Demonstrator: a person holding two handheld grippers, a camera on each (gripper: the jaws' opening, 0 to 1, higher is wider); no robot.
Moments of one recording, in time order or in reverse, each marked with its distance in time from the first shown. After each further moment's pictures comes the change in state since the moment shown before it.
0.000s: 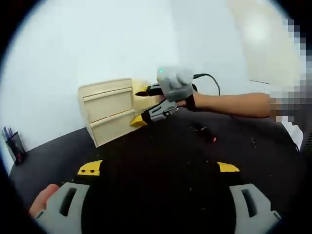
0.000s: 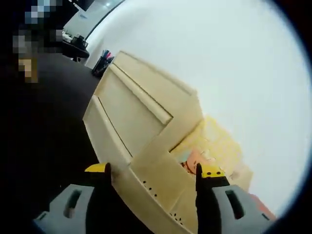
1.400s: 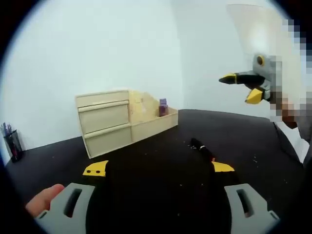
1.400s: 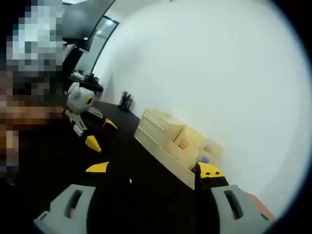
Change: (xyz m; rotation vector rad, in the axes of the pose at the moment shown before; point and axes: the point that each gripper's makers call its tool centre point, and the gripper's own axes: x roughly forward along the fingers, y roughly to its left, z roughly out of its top) left arm 0.016 -0.019 0.021 -0.052 -0.100 0.015; right arm -0.295 0.003 0.031 0.215 -0.090 0.120
